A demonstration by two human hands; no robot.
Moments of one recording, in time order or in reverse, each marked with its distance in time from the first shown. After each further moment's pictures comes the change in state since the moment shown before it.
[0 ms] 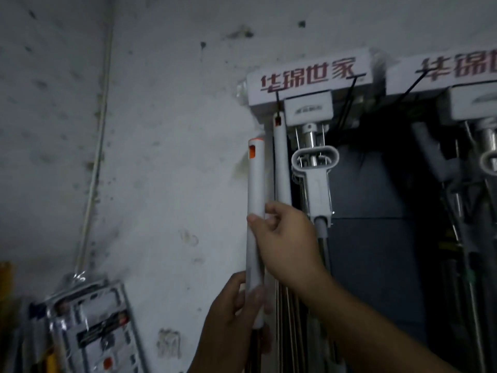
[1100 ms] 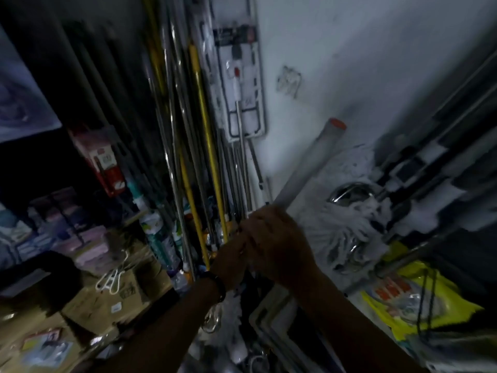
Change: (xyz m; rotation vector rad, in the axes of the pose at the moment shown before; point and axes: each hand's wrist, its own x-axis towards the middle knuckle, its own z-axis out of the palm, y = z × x) left_hand -0.342 -0.311 -0.121 0.473 0.184 -0.783; right_hand -0.386 0.219 0.180 -0.214 -0.792 -0.590
